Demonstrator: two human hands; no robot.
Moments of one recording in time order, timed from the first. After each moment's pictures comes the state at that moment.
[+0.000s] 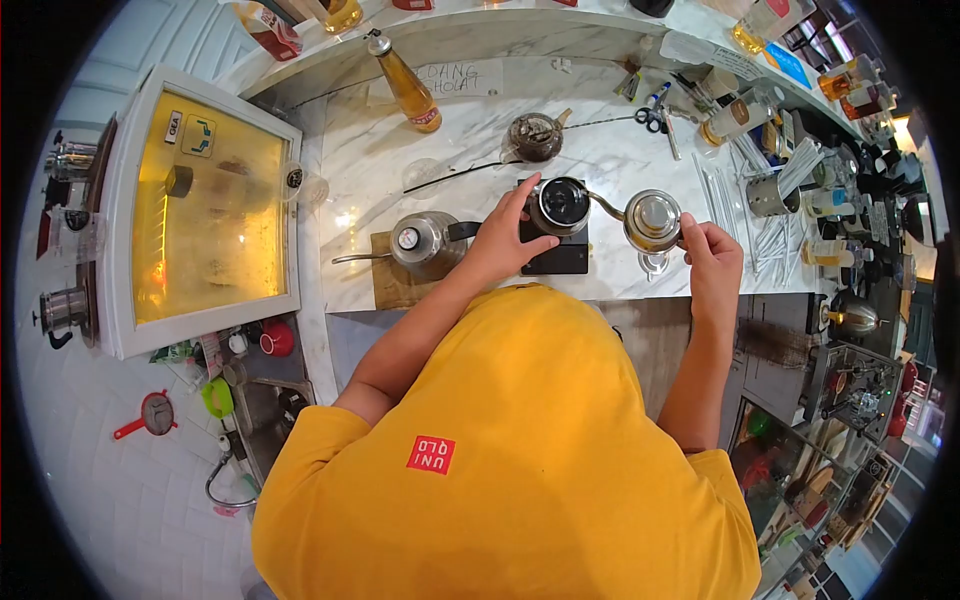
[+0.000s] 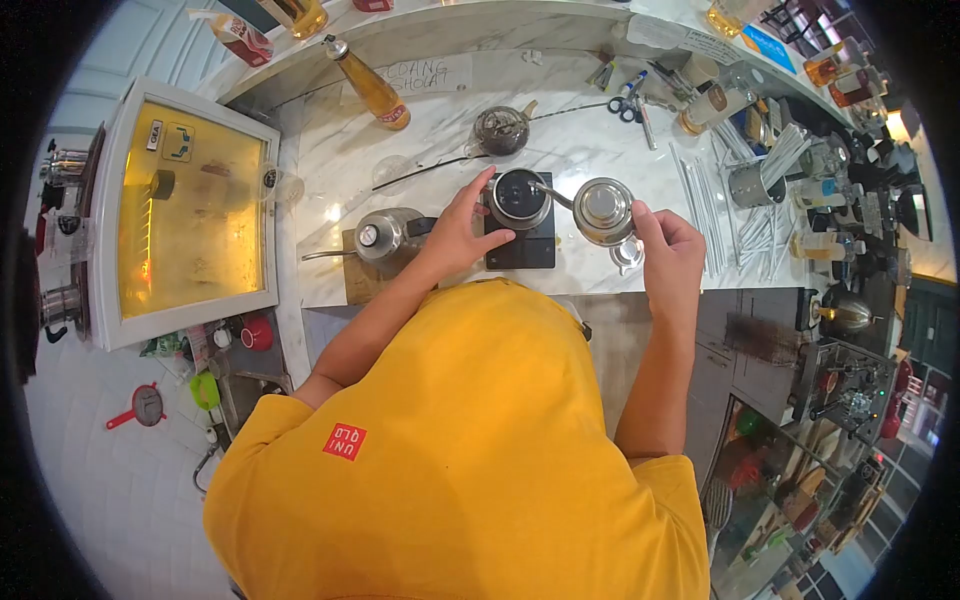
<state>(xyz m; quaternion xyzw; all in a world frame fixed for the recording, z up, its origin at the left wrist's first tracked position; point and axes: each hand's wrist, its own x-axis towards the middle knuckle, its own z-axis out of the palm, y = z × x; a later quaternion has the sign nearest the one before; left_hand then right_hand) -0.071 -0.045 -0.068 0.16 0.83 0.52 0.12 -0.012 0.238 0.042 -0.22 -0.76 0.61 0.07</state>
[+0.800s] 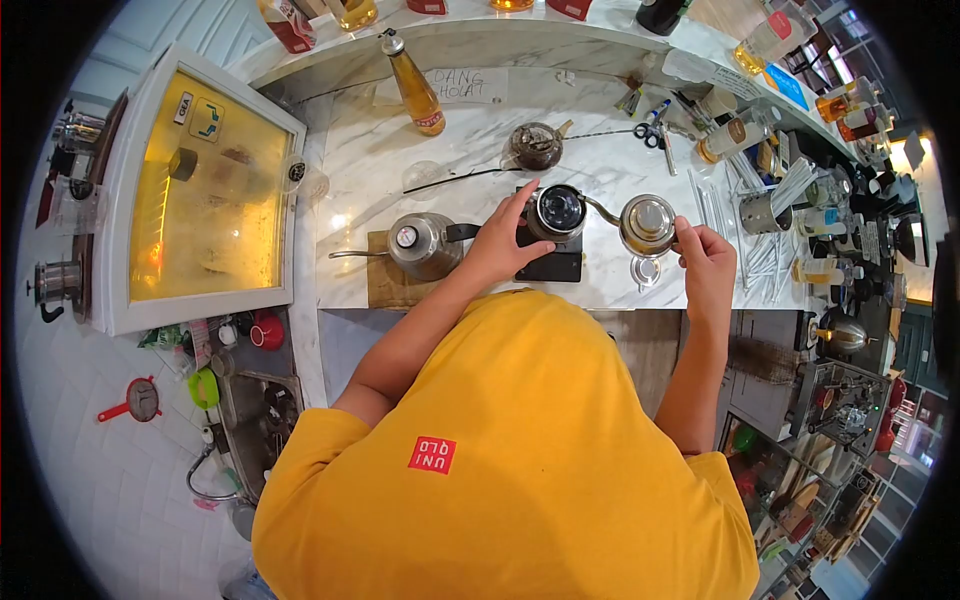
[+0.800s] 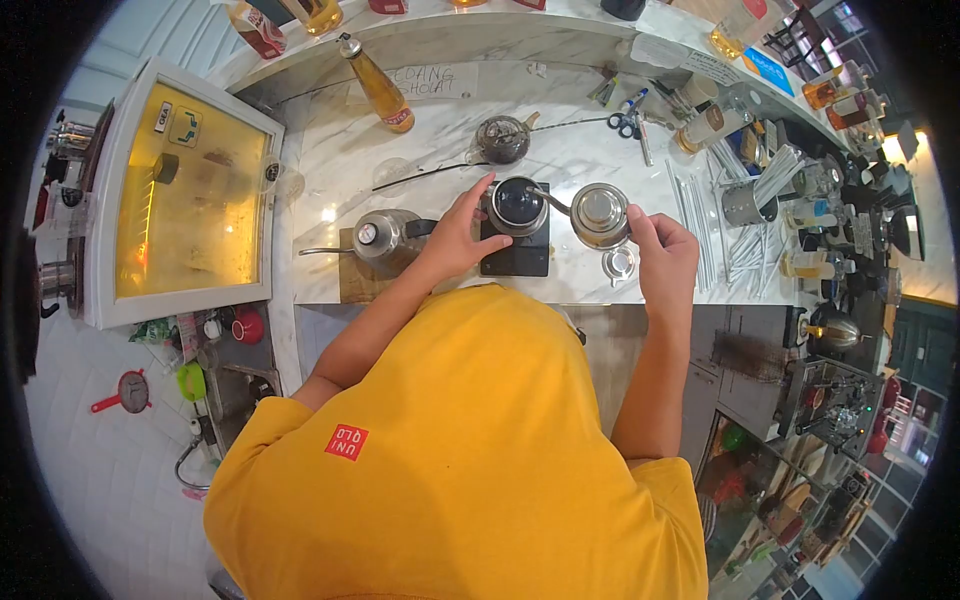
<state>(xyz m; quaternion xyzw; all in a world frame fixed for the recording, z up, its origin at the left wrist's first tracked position) -0.067 -0.043 -0.068 0.15 0.83 0.53 0.12 -0.022 0.245 0.042 -0.19 -0.77 0.60 0.06</state>
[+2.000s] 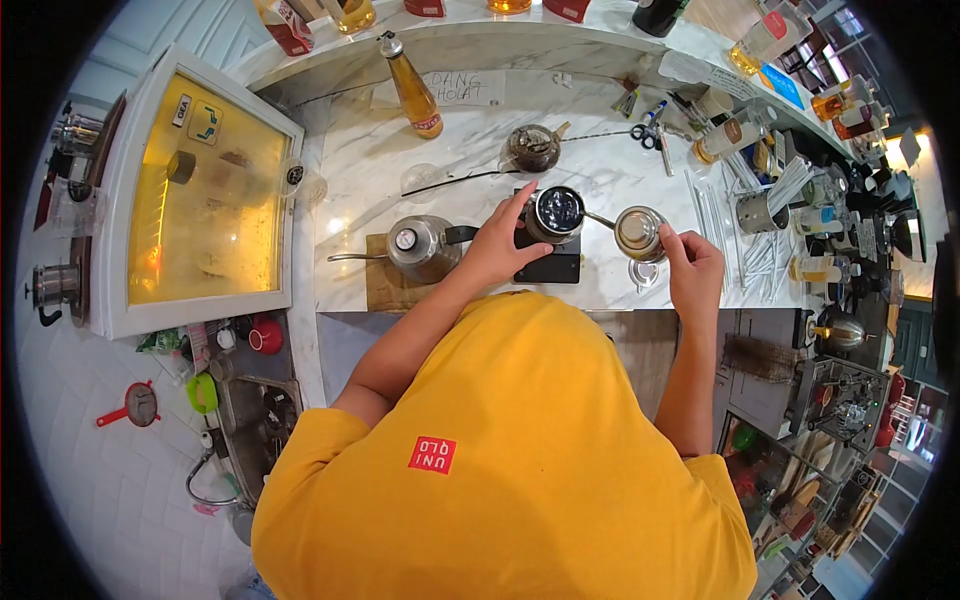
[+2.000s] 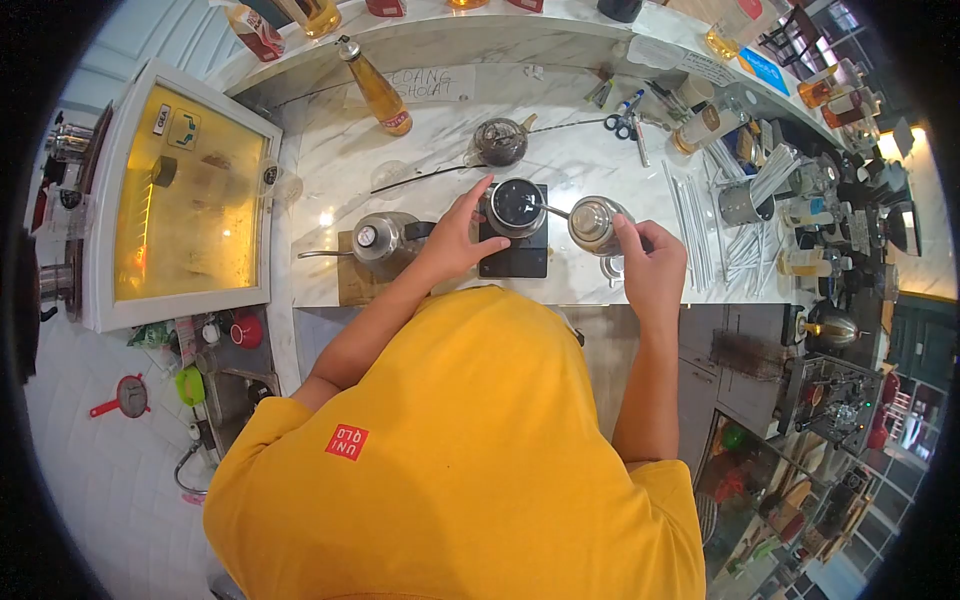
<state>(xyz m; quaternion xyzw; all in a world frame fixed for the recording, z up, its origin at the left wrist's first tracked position) -0.069 -0.046 -0.074 0.16 0.82 0.54 0.11 -0.013 0.237 0.036 -0.18 -0.85 0.48 0.06</state>
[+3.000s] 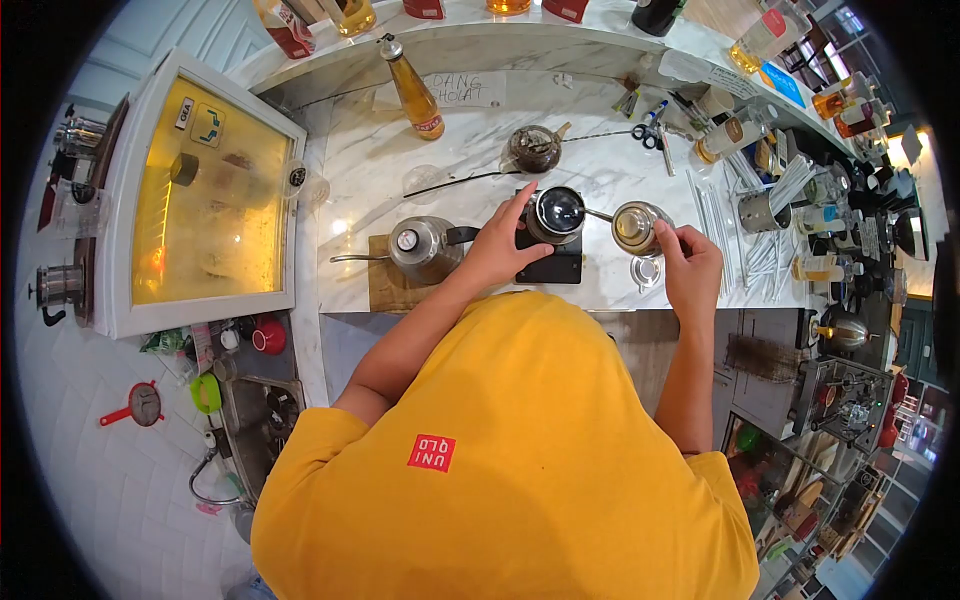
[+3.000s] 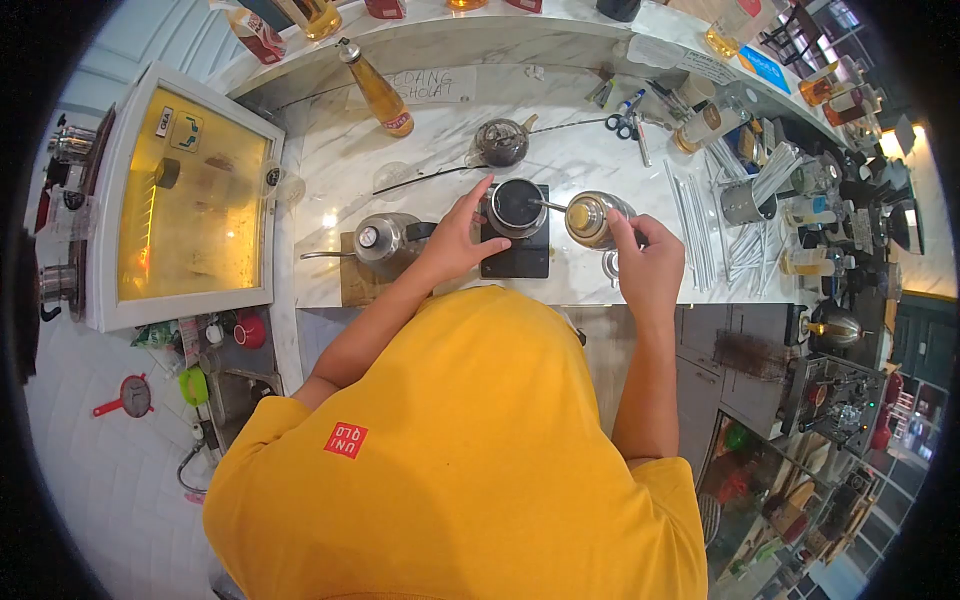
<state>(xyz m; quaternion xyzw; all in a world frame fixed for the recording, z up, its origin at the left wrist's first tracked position) -0.068 -0.046 -0.068 0.16 0.82 0.53 0.12 -0.017 0.229 0.037 -0.16 -0.87 0.47 0.08</state>
